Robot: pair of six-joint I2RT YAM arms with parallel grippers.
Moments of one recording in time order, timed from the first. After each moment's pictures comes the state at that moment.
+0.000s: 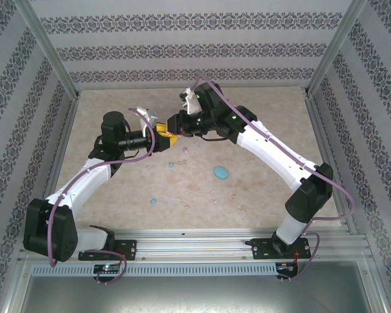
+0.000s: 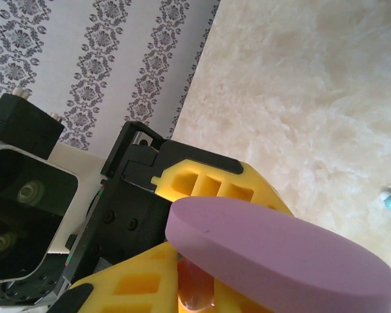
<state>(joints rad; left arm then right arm) -0.22 1.29 0.87 0.22 0.98 -0.09 0.70 1.70 1.71 -0.62 -0.52 0.73</state>
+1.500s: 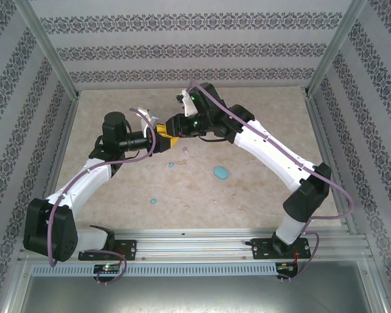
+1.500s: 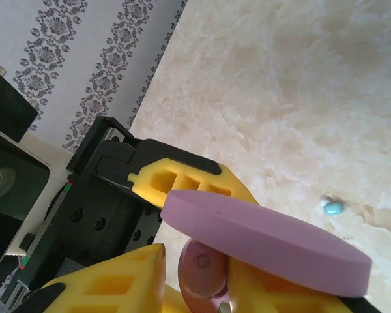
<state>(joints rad) -0.23 1.29 0.87 0.19 0.97 -0.09 0.73 1.72 1.78 -0.75 -0.37 0.59</state>
